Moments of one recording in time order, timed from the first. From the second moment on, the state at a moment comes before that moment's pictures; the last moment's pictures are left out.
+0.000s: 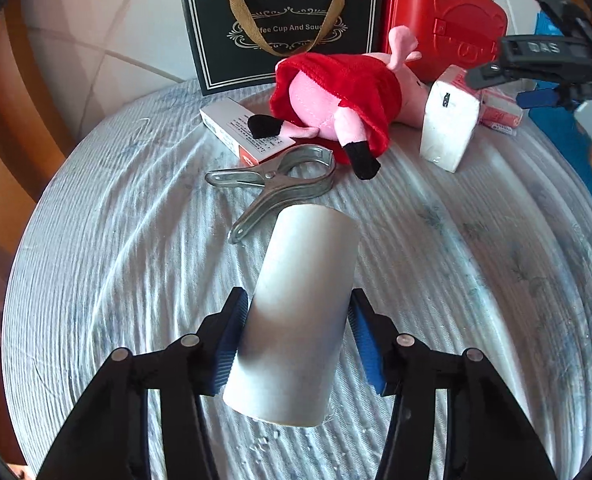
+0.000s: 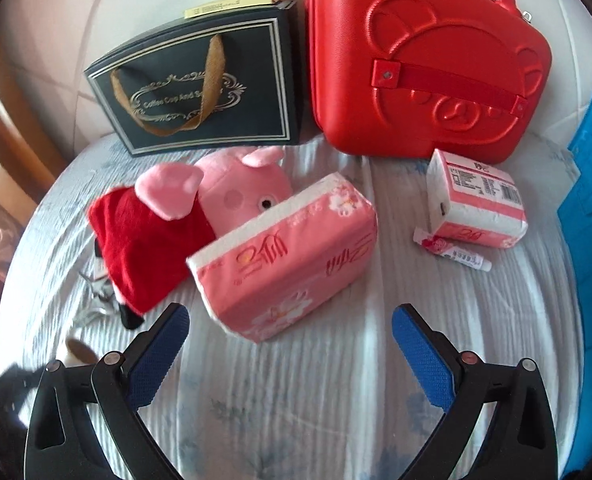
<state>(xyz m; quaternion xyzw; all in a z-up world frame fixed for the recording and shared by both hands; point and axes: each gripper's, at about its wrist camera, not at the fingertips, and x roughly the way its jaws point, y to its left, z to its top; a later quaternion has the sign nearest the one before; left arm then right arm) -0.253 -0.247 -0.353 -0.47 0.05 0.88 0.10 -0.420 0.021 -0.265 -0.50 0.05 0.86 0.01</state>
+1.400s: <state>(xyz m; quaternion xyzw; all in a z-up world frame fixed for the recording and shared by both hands) -0.191 -0.219 -0.230 -0.45 0.01 0.89 -0.02 -0.273 0.042 -0.162 -0.49 -0.01 0.86 -0.13</state>
